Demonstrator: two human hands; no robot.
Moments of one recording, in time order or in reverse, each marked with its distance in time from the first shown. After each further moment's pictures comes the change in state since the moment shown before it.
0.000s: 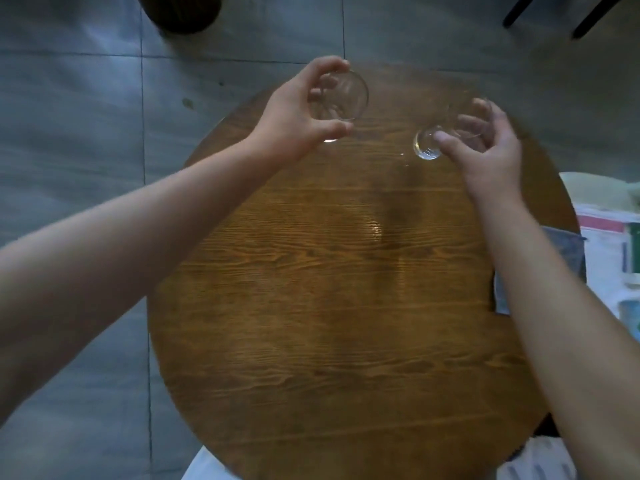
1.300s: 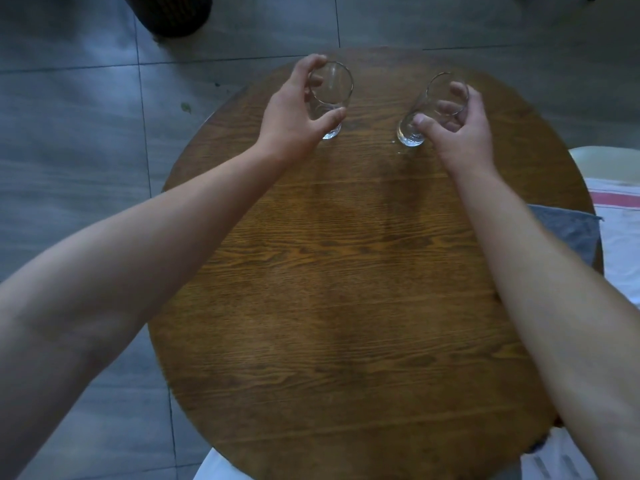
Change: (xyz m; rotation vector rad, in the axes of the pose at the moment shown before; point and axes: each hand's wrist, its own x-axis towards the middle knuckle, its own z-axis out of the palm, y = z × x) left_hand 0.027 -0.023 0.044 0.211 0.118 -0.009; right_hand 0.044 0.043 0.013 -0.078 0.016 0.034
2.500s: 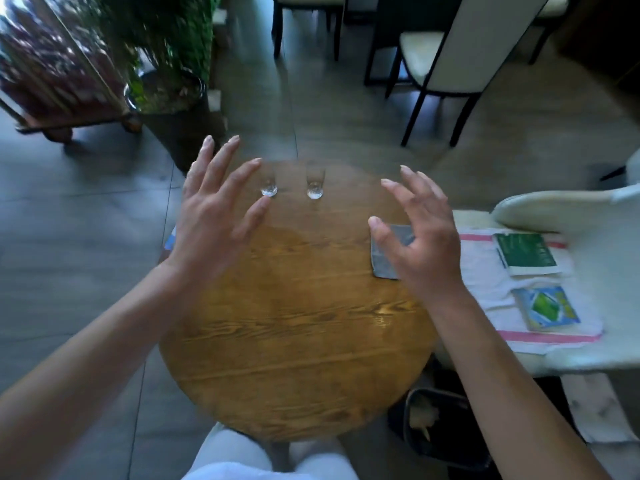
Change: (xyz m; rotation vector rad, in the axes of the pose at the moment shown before) left_hand -0.376 0.274 -0.075 0.425 0.383 0.448; right_hand -0.388 -0.062 -0.285 -0.330 0.246 -0.804
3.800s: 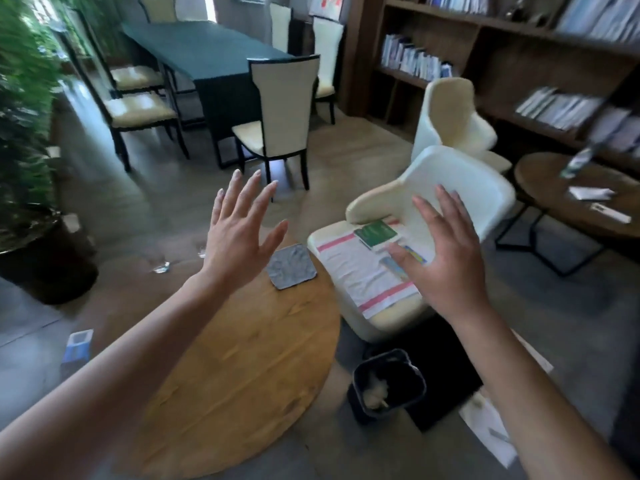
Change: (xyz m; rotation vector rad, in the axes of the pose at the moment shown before) left_hand -0.046 0.204 -0.021 -0.117 -0.049 0.520; right_hand -0.222 -0.073 -0.242 -0.492 0.450 0.219
